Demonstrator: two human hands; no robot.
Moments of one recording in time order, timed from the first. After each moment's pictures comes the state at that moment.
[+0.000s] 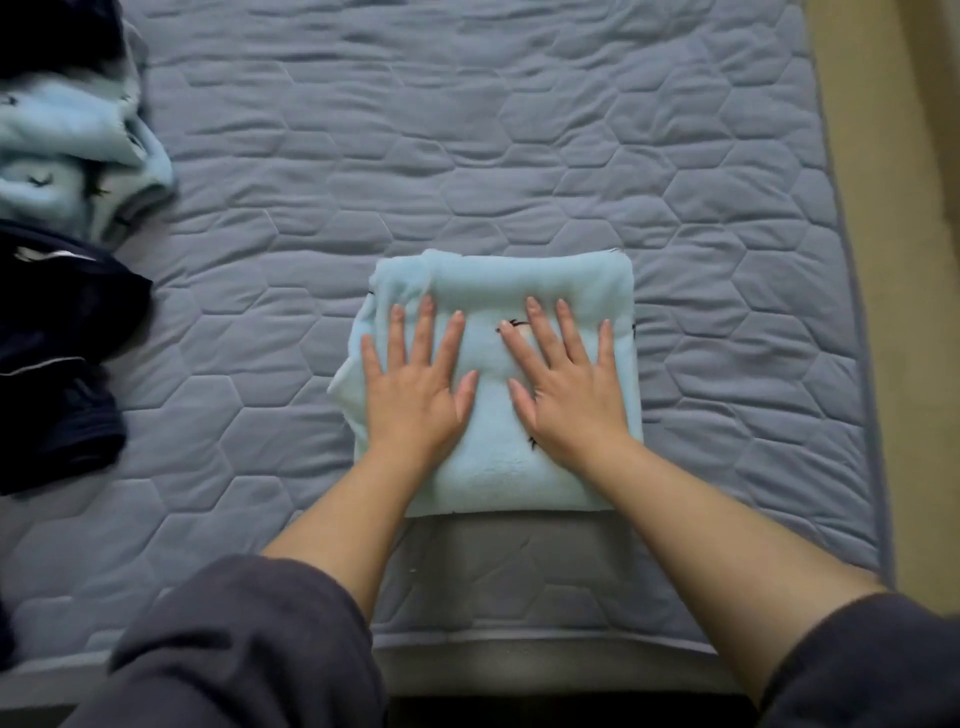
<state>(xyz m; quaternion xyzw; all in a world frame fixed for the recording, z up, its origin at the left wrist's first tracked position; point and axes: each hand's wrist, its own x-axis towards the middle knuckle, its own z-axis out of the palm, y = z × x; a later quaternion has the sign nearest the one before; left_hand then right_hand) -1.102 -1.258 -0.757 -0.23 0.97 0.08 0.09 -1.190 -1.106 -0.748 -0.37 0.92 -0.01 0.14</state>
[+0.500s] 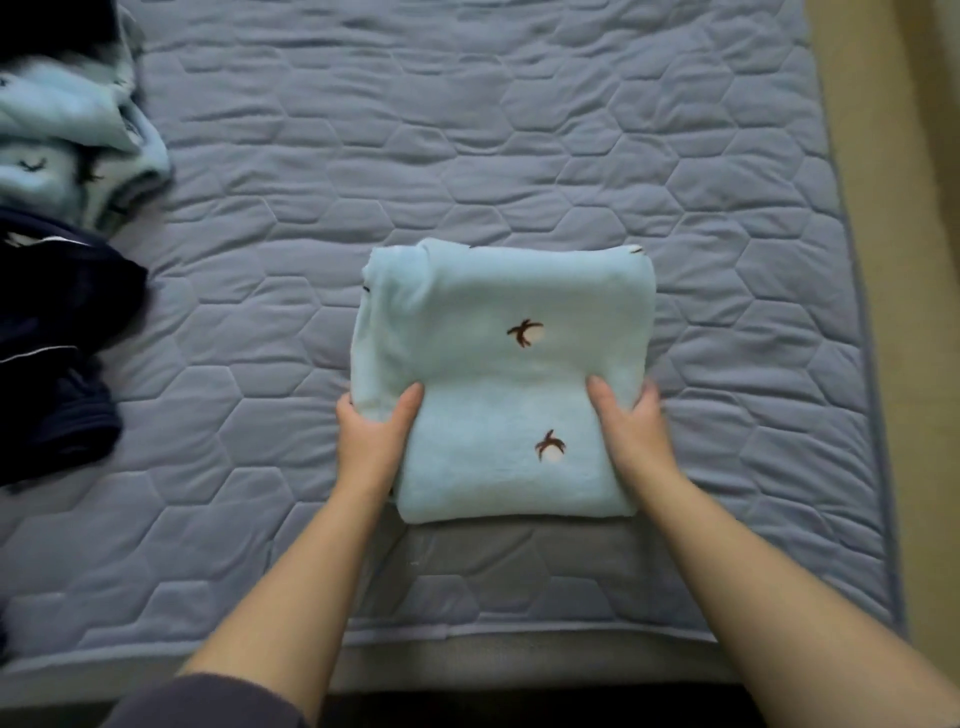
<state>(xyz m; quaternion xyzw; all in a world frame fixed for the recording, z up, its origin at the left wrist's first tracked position) -1.050 -1.267 -0.759 -0.57 0.61 0.55 -0.04 -1.171 -1.056 -0.750 0.16 0.82 -0.47 0.28</state>
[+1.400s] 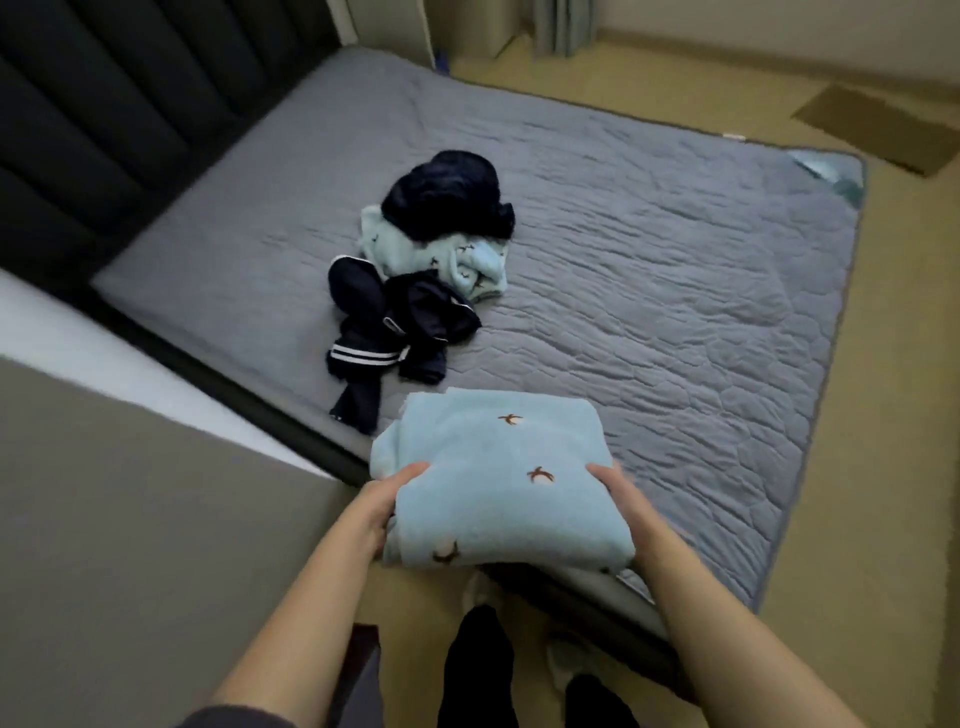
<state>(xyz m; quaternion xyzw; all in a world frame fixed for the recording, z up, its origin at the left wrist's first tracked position) -0.786 -1.185 -0.292 -0.67 0.29 0.67 -0.09 -1.017 -1.040 -0.320 -0.01 0.59 -0.52 0.61</state>
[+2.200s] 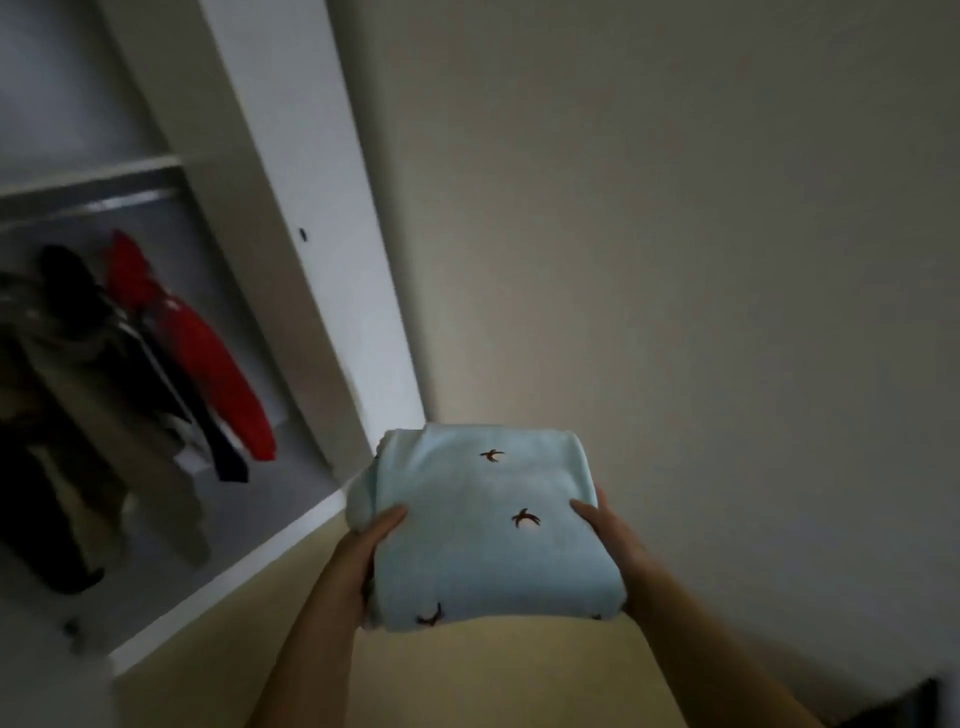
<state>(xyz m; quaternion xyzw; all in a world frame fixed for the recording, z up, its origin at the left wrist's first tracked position) -0.441 -0.562 -0.140 -0.61 -0.19 0.23 -0.74 -0.490 -0.839 -0.176 -0.56 0.19 0.04 0.80</state>
